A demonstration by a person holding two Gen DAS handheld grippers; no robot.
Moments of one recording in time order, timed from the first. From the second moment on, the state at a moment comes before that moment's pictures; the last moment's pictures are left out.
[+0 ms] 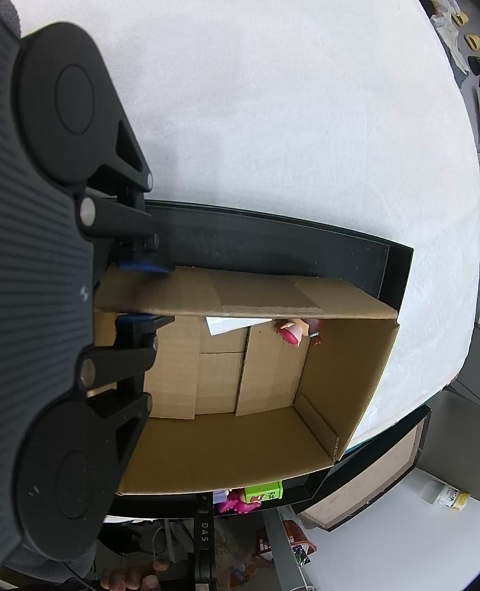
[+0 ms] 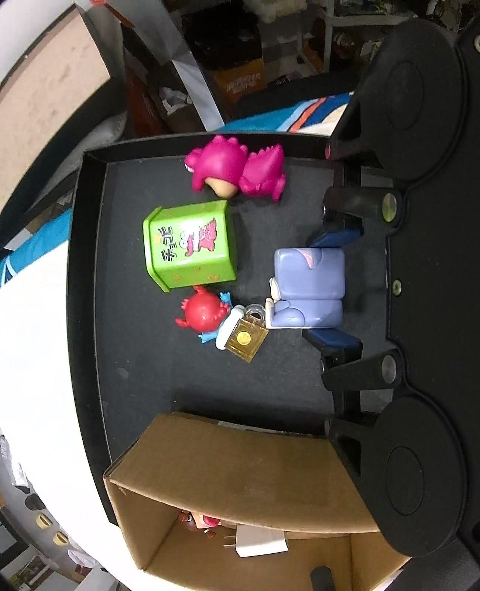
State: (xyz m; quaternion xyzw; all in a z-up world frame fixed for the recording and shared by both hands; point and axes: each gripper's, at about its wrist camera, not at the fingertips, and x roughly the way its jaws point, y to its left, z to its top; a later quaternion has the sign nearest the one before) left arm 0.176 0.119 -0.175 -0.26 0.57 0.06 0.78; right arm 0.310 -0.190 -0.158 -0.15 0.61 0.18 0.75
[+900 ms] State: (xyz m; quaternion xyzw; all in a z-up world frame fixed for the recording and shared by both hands) left arm 0.172 0.122 -0.172 -0.27 0.56 0.05 0.78; right arm 0.287 -0.151 -0.081 -0.20 0.53 0.21 0.80
